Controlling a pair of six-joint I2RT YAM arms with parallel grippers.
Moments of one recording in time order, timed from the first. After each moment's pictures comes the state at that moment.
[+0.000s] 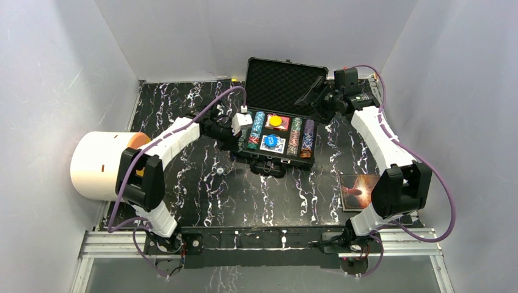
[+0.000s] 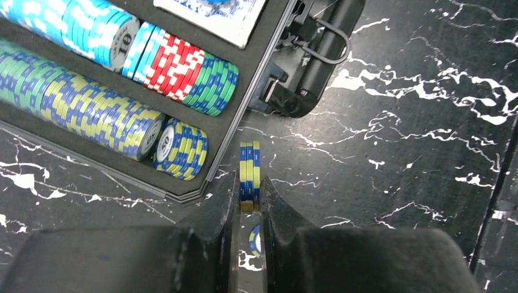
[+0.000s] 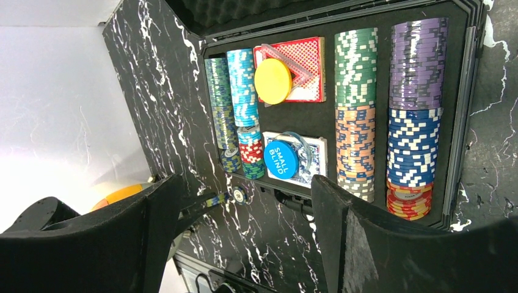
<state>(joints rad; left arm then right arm) -0.40 1.68 1.29 -0.71 0.65 0.78 0.23 1.55 1.46 -0.64 -0.28 0.87</state>
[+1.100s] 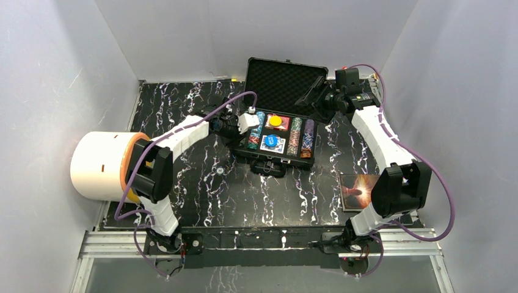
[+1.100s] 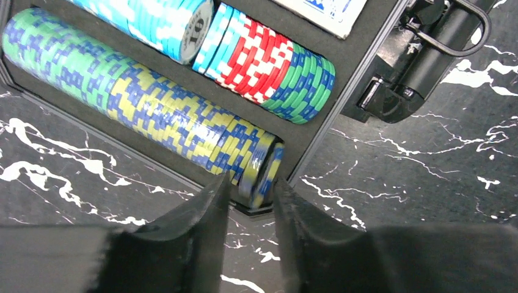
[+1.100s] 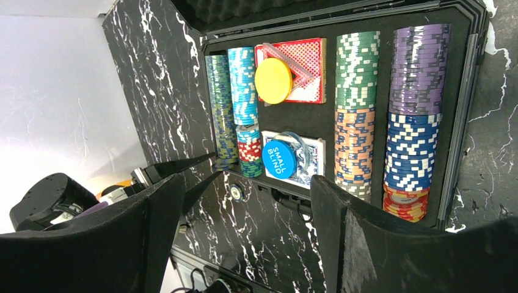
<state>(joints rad) -0.44 1.79 1.34 -0.61 0.41 0.81 0.22 1.56 1.46 -0.63 -0.32 0.84</state>
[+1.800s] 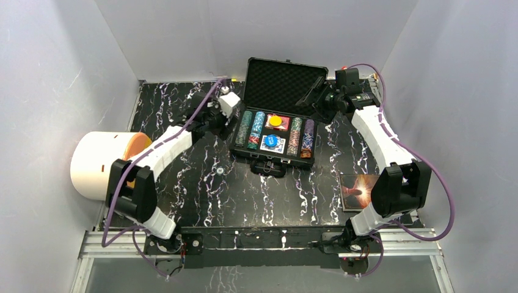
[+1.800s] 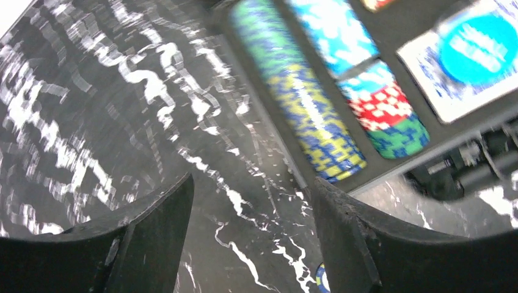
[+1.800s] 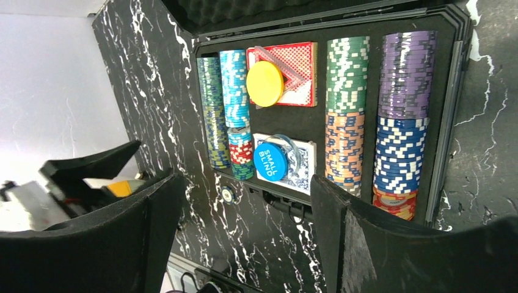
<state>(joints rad) -0.38 1.59 1.17 -0.30 0.26 0.45 0.22 1.57 1.46 -0.63 -0.31 0.81</state>
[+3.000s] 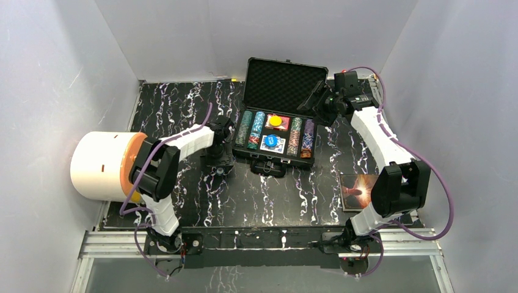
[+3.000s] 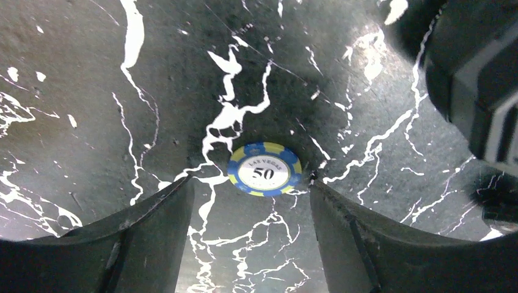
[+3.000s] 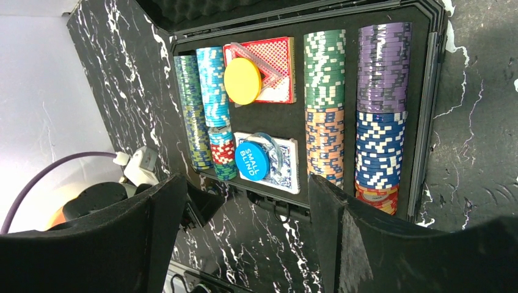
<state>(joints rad) -0.46 1.83 1.20 -0.87 -0.13 -0.60 0.22 1.57 1.43 -0.65 -0.27 0.79</state>
